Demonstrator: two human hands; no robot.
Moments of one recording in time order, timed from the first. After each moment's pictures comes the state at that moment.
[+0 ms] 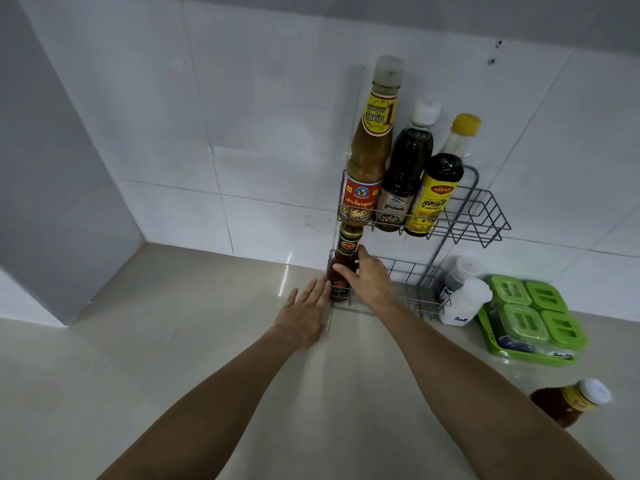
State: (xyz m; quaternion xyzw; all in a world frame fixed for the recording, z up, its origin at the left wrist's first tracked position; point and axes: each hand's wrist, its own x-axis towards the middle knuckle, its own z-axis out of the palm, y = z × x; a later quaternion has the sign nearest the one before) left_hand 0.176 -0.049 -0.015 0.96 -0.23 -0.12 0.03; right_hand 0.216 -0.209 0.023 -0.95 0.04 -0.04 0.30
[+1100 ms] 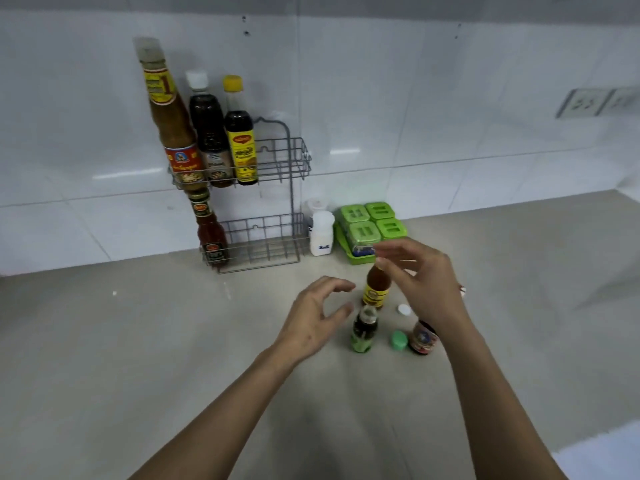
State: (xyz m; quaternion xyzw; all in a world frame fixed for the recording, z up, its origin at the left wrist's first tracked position) left_hand -0.032 -0.220 0.049 0.79 -0.37 -0.07 0.49; right_hand -0.111 -0.394 0.118 -0.84 0.10 -0.25 0.48
